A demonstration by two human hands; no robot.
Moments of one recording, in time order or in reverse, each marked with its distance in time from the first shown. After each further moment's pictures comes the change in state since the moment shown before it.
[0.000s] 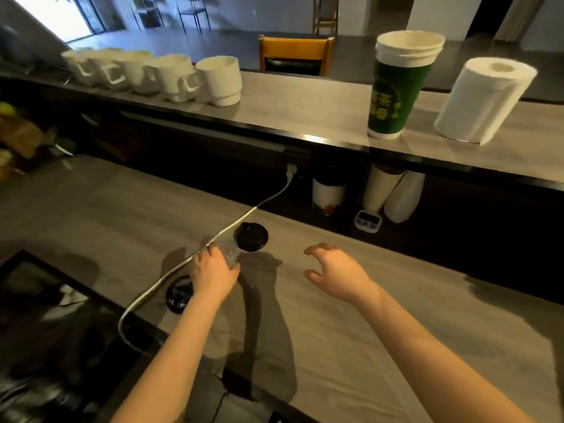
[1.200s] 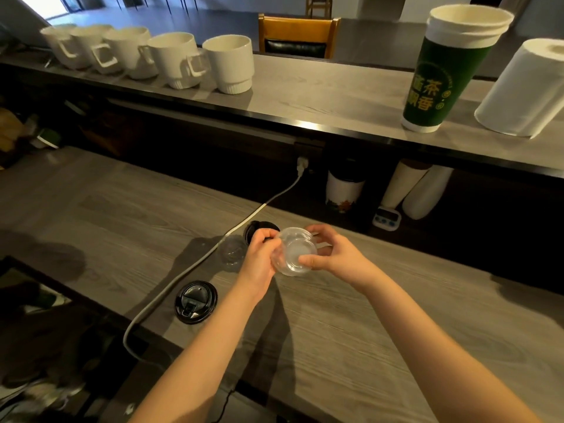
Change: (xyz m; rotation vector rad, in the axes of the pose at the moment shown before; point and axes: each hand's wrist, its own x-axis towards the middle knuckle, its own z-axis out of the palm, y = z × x) left_hand 0.013 0.039 -0.002 -1.435 -0.405 0.074; right_hand 0.047 -0.026 0.010 0.970 -0.012 0.081
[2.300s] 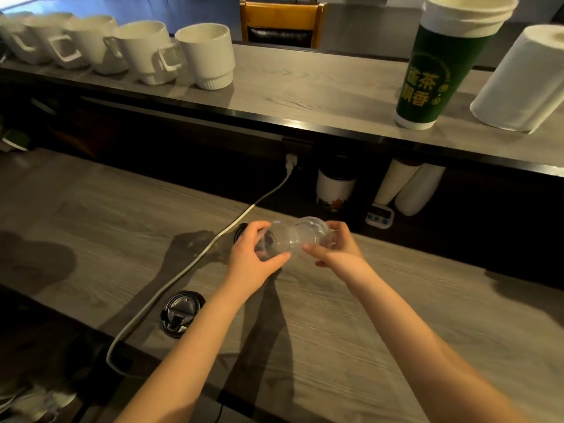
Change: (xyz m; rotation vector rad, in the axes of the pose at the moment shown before) left_hand 0.022 0.002 -0.012 0.662 -0.005 0.315; right_hand 0.013 0.009 -0.006 0.168 0.339 0.136
